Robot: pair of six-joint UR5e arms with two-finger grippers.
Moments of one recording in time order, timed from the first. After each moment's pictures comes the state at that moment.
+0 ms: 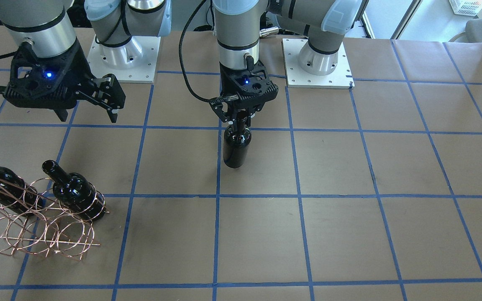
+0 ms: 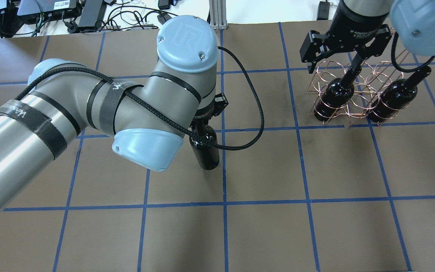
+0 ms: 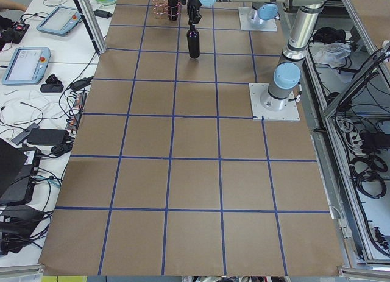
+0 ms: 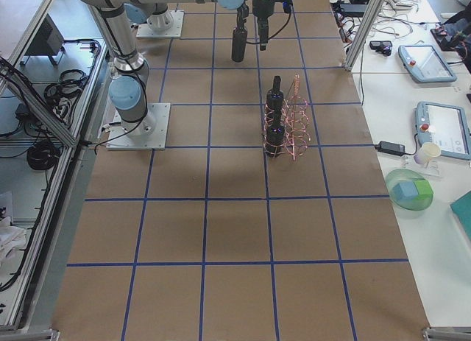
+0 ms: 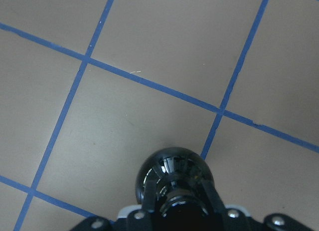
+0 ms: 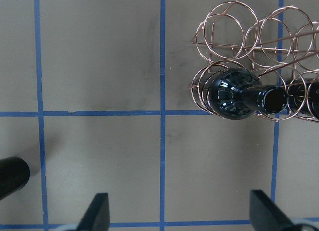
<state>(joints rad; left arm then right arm) -2.01 -1.68 -1.73 -1.19 1.71 -0.82 1.58 -1.53 1.51 -1.62 -1.60 0.00</state>
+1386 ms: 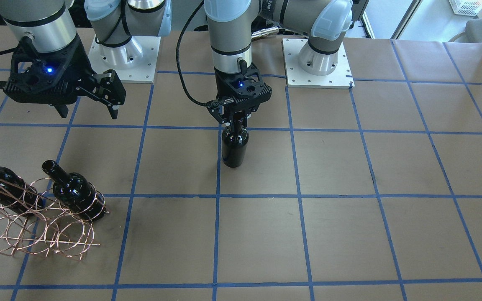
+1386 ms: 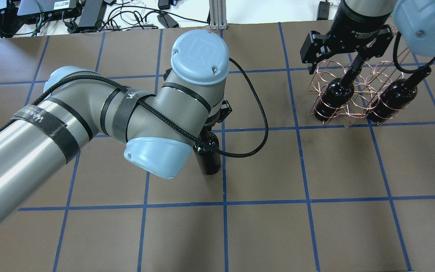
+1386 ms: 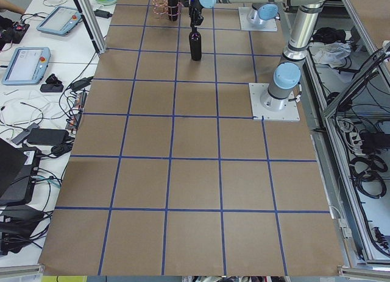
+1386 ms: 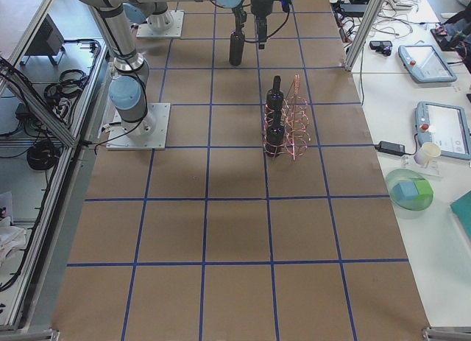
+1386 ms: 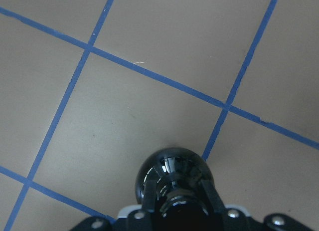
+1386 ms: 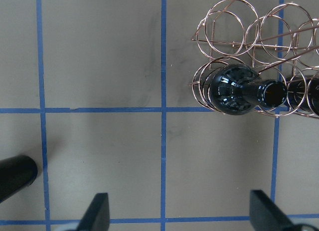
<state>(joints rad) -2.04 -1.70 -1.75 -1.18 1.73 -0.89 1.58 -1.54 1.51 -1.61 -1.60 0.01</state>
